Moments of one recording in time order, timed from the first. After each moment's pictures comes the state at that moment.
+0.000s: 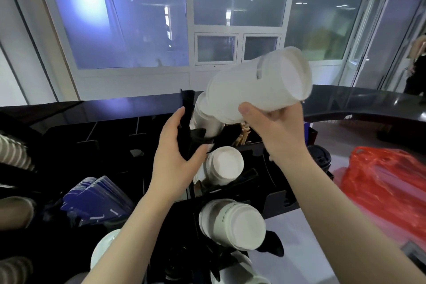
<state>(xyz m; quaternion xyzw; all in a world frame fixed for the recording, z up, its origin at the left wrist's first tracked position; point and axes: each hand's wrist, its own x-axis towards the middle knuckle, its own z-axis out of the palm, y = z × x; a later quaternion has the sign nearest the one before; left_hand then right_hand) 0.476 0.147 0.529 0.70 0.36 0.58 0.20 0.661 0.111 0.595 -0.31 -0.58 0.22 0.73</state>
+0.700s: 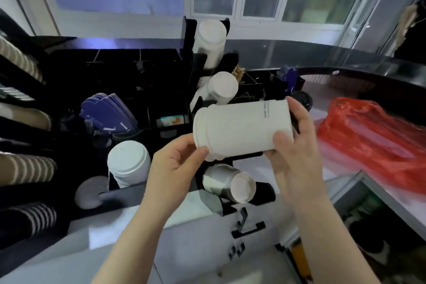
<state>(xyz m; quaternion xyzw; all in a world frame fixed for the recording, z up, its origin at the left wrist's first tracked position) 0.451 -0.032 0.476 0.63 0.33 0.55 0.43 0.641 -0.058 0.500 -0.37 -0.47 0.37 0.71</state>
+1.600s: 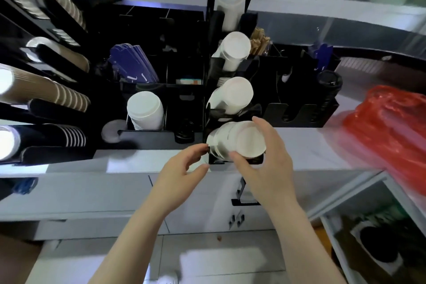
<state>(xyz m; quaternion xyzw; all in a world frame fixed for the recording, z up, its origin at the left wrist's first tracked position) 0.474 -0.109 0.404 0.63 0.54 0.40 0.39 0.660 -0.110 0.431 -0.57 -0.67 0.17 0.45</state>
